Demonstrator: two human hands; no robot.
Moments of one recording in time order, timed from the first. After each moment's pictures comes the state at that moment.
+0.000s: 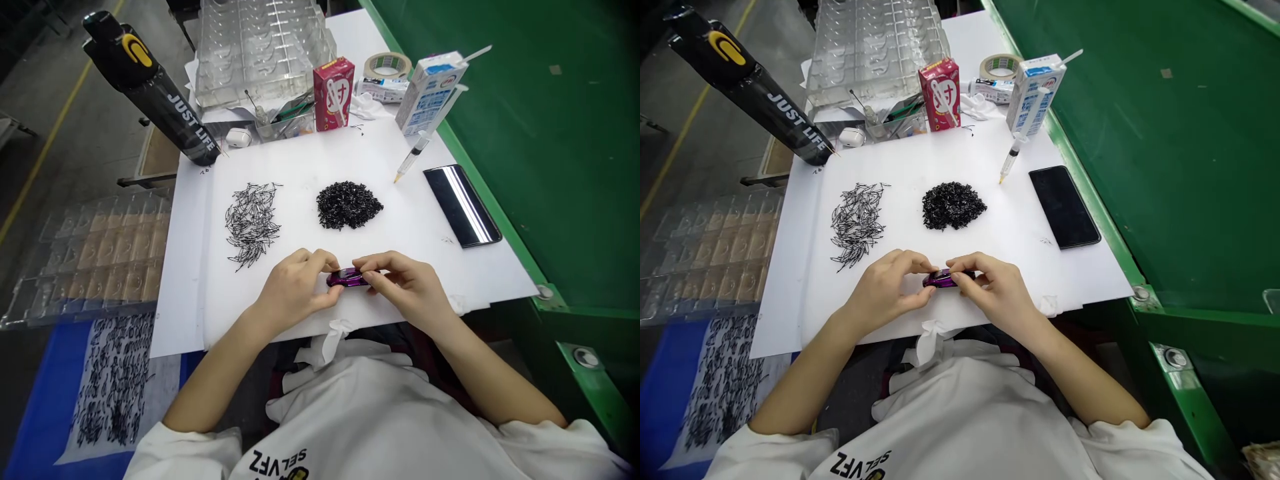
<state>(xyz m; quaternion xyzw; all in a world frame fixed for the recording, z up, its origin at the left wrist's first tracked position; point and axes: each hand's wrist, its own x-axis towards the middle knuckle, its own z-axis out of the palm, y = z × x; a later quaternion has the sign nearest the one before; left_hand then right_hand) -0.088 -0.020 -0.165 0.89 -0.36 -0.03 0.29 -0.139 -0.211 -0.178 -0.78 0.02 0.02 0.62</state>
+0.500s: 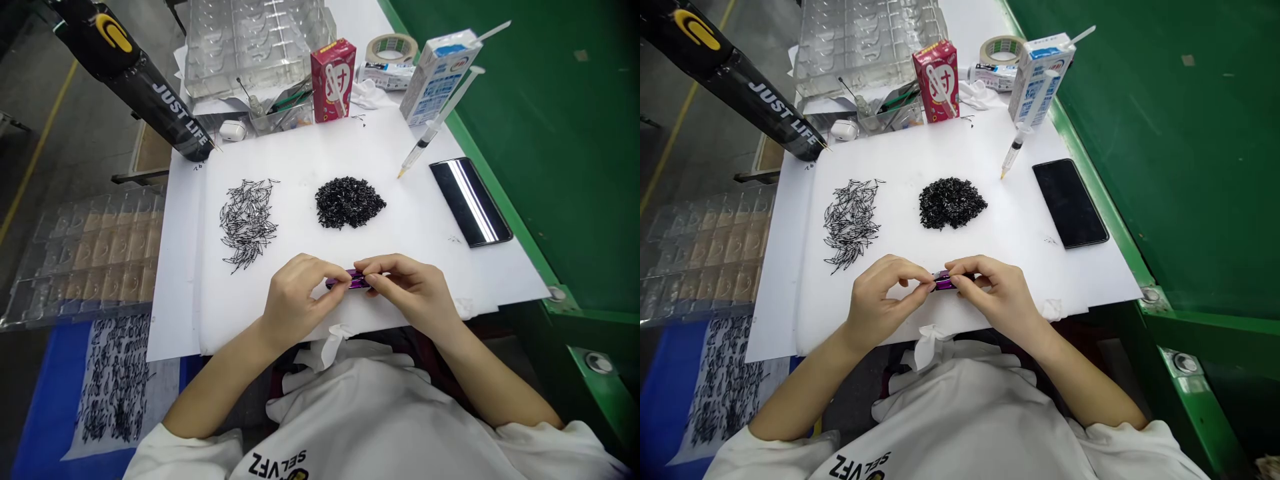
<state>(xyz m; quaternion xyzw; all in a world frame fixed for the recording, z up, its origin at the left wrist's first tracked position) -0.095 -0.035 -0.168 0.83 -0.34 0.09 0.44 -0.138 -0.209 -0.181 -0.76 0.03 0.01 0.64</state>
